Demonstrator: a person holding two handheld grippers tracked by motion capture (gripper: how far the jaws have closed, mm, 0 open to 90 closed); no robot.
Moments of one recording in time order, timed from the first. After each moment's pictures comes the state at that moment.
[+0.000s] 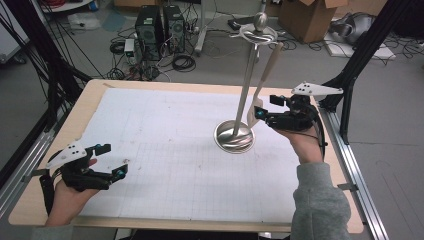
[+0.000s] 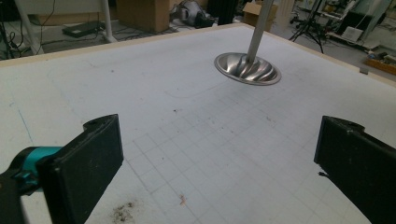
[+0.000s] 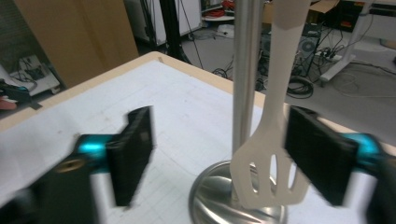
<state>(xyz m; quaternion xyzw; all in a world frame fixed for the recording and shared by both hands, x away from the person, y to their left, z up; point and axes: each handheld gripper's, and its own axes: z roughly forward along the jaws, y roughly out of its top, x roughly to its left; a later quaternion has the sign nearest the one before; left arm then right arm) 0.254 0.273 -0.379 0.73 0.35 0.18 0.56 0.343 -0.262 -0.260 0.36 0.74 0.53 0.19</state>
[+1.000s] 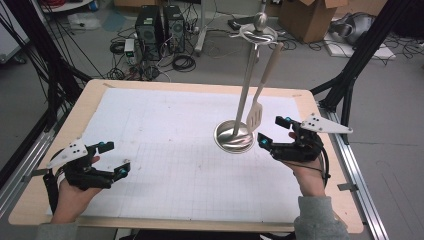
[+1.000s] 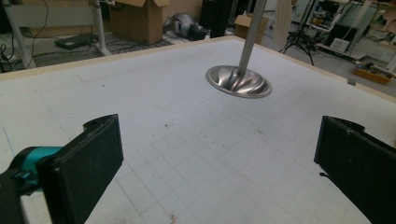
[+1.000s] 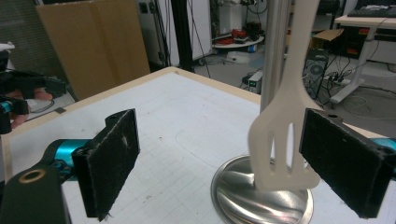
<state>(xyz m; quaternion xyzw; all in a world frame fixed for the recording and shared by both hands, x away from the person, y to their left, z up) 0.257 0.266 -0.376 0.72 0.33 0.18 0.59 0.289 -0.275 -0.302 0.33 0.71 0.59 0.20</state>
